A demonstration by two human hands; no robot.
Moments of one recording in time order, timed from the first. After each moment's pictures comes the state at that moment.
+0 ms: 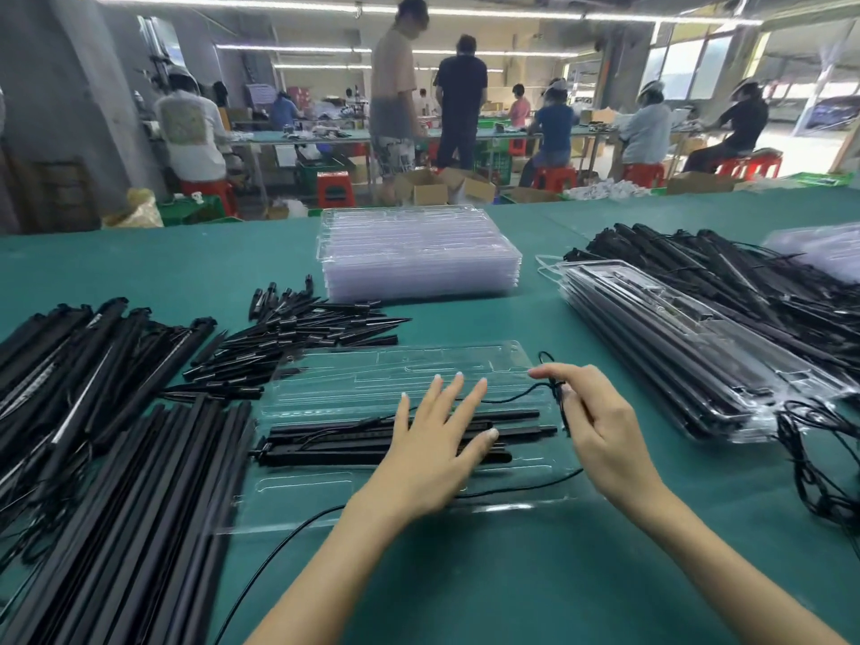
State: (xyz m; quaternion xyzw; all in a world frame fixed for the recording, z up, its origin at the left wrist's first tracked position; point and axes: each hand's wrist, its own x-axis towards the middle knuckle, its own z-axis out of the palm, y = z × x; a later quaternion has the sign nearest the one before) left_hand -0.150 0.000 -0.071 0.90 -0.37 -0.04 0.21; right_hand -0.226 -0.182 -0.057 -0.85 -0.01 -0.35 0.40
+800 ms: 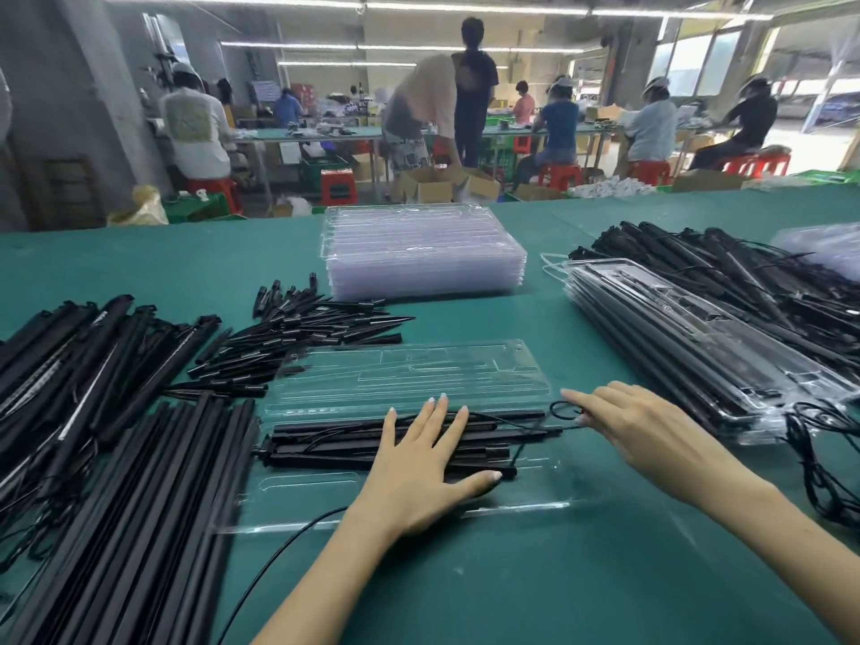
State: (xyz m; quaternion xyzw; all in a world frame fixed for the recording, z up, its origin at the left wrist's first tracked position) left_hand -0.142 0.013 -0.098 0.93 -0.35 -0.05 0.09; right_hand -0.237 -0.235 -0.045 -0.96 -0.13 -0.24 -0.04
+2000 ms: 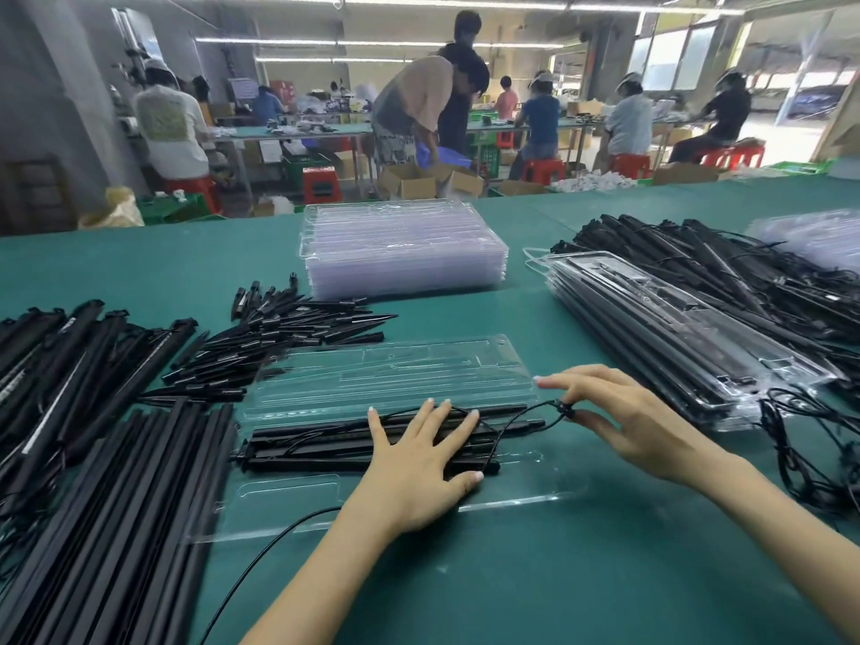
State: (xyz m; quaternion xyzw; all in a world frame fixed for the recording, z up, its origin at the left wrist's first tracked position) left_hand -0.143 0.001 -0.092 0.92 -0.38 -0.07 0.03; right_hand -0.230 -0.259 -0.057 -0.93 -0.21 -0.25 0.16
